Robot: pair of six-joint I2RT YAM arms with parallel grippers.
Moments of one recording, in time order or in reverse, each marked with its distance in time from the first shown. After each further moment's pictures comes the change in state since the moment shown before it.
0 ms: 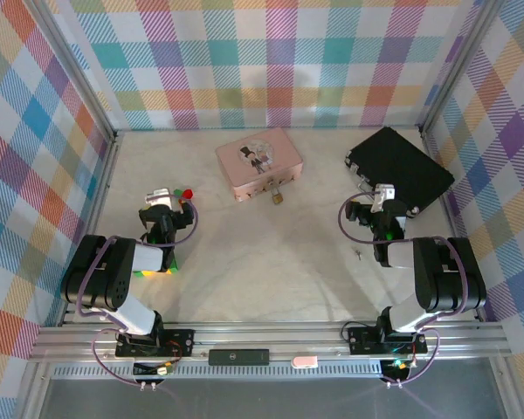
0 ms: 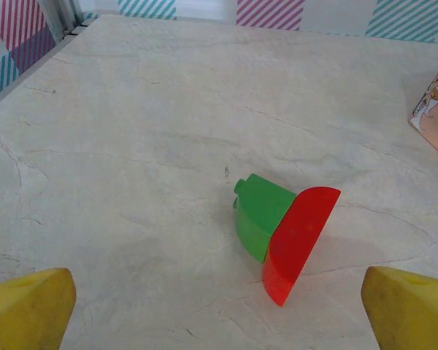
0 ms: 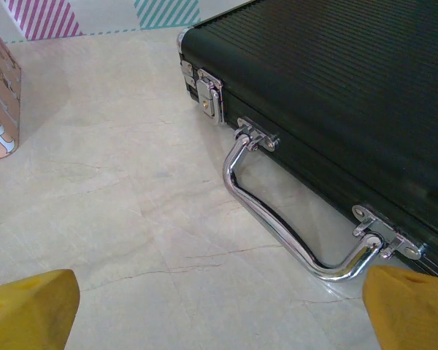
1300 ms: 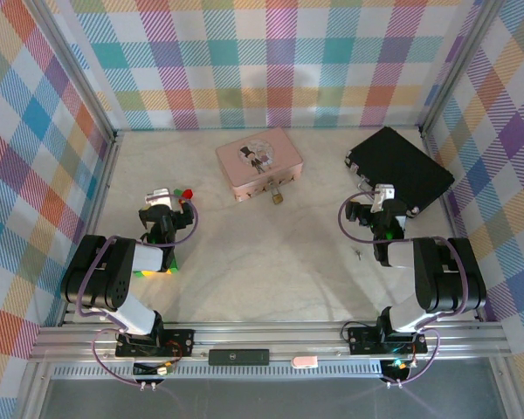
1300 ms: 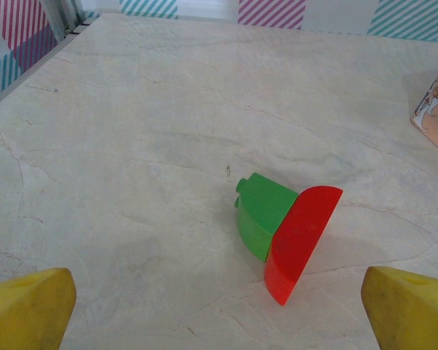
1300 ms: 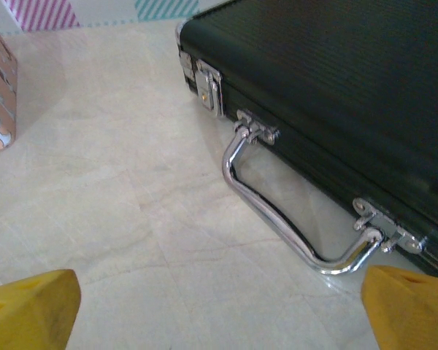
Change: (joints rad) left arm 0.000 -0.007 0.000 -0.016 -0.003 -0.001; right arm 0.010 -0.023 0.020 -0.079 0.008 -0.004
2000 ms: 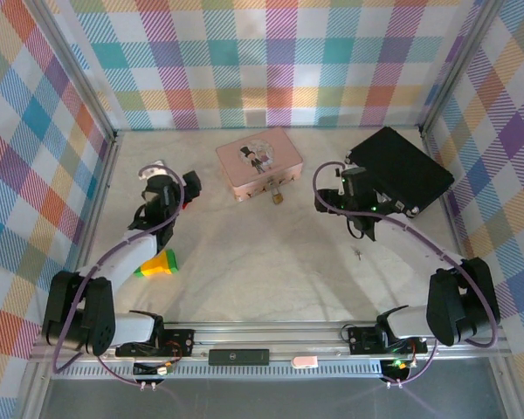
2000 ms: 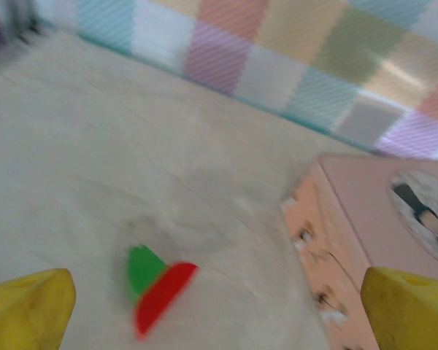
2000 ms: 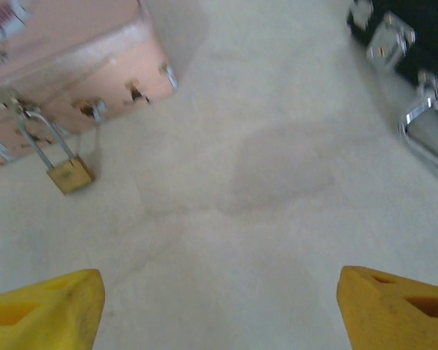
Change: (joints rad) left arm -0.121 -0.246 0.330 -0.624 0.034 -0.348; right arm 0.351 -0.159 0.475 -0.985 0.140 0.250
